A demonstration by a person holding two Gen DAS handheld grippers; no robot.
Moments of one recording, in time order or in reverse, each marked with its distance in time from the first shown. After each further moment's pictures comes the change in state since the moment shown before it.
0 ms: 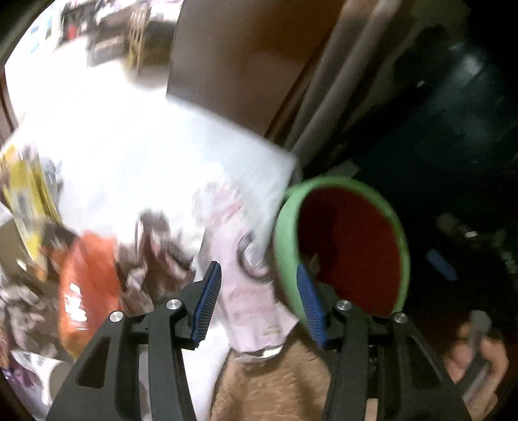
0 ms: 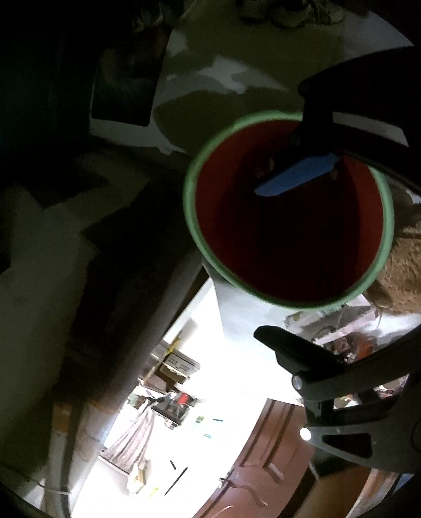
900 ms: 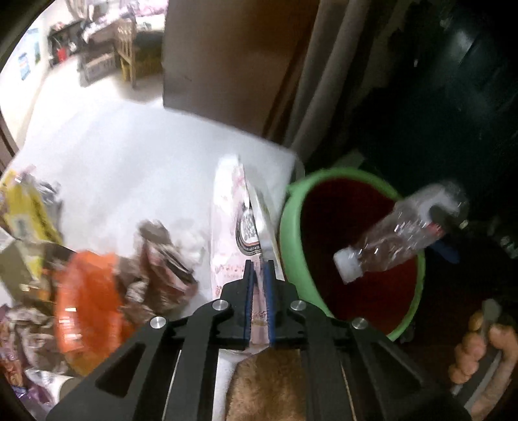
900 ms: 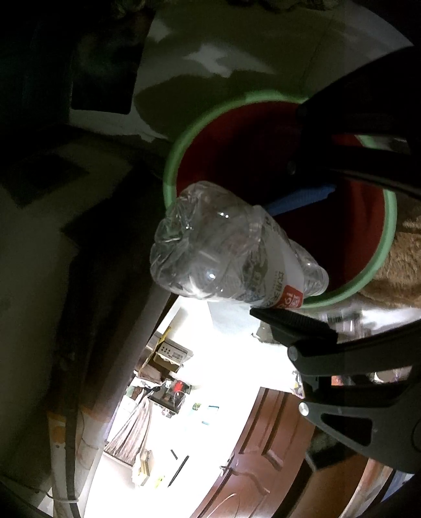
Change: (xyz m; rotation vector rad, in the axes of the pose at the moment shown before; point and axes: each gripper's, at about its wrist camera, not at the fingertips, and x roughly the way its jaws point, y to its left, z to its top) left arm -0.007 -0.025 0.007 0.107 -0.070 0.059; right arm 0.015 -0.014 0.000 0.039 0.053 0.064
